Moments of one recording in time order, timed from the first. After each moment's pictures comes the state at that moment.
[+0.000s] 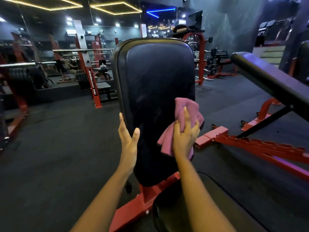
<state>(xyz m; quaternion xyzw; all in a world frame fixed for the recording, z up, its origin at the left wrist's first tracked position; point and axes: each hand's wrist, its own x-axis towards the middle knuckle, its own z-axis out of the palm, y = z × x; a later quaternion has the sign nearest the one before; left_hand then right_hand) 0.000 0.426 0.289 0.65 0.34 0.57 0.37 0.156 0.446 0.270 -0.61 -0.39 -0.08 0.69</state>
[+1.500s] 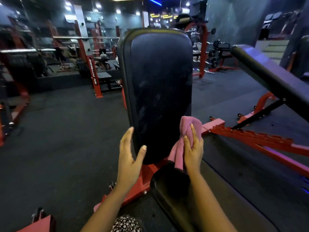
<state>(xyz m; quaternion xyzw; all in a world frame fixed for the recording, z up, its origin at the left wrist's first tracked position) -0.029 0.344 0.239 0.71 0.39 0.53 0.27 0.172 0.356 0.197 -0.61 -0.43 0.09 0.66</state>
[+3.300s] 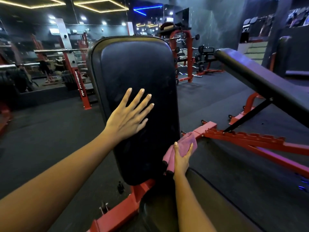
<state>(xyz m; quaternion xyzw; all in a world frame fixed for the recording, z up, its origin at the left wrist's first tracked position) 0.029 0.483 0.350 0.77 0.23 0.20 -0.57 0.200 0.431 0.163 -0.63 -0.24 0.22 0.71</state>
